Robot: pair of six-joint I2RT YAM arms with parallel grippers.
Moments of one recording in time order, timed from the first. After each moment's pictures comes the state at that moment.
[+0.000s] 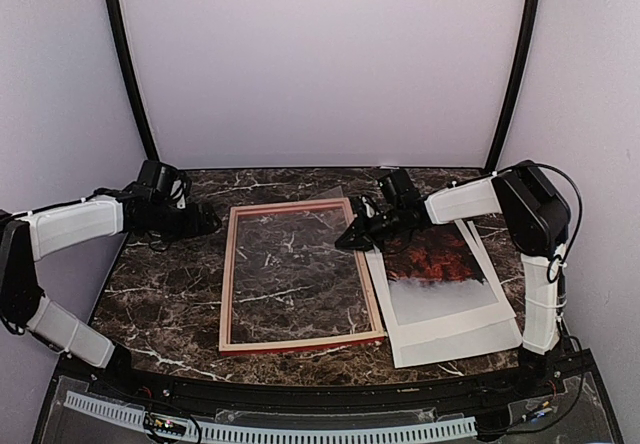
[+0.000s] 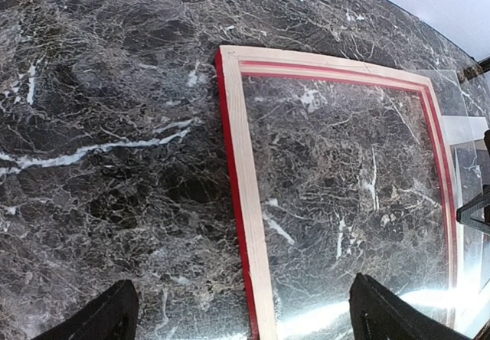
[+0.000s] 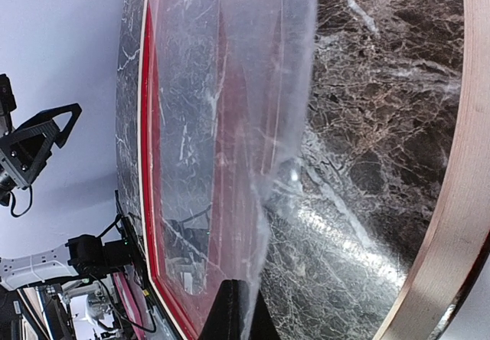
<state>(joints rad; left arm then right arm) -0.26 1.38 0.90 -0.37 0.11 -0.41 0.58 2.09 1.33 -0.07 -0.74 0.71</state>
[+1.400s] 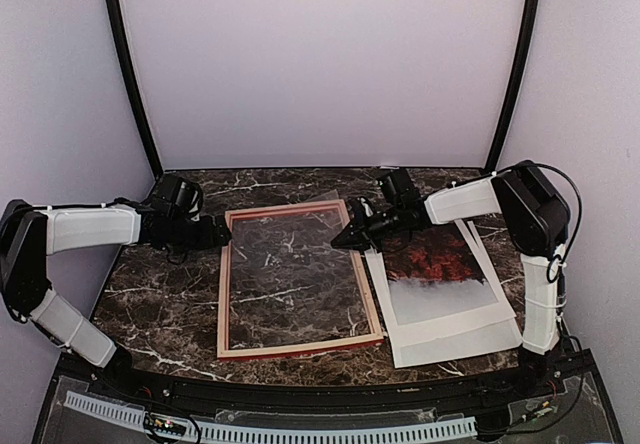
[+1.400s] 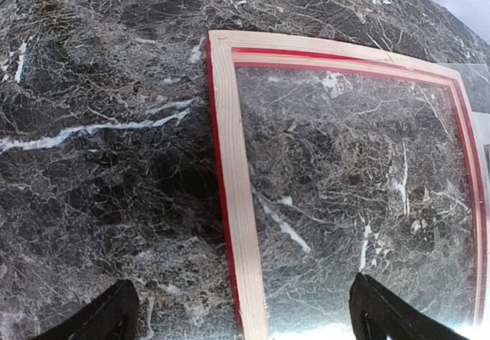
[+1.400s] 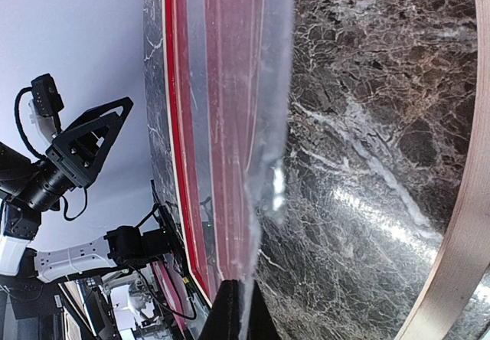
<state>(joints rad) -0.37 1.47 0.84 -0.26 -0.05 -0.48 0.58 2.09 1.33 -0.03 -0.85 0.85</state>
